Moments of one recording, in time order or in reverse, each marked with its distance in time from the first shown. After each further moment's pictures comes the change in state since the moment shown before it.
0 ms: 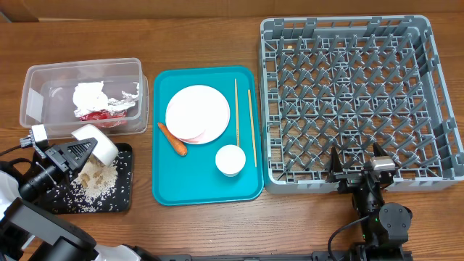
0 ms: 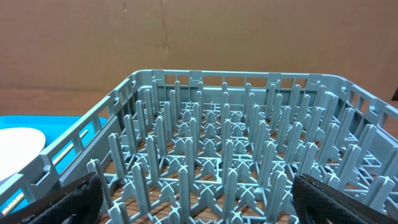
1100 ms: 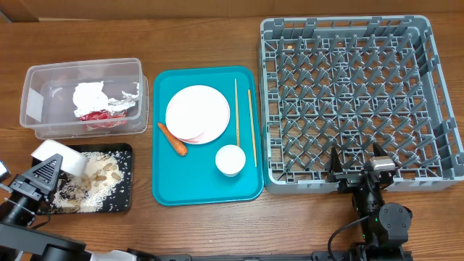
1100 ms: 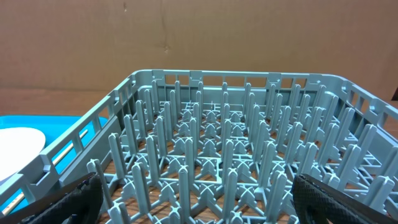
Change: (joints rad) left arm 0.306 0.000 -0.002 -0.354 0.122 0.423; right arm 0.000 0.000 0.000 -0.001 0.000 0.001
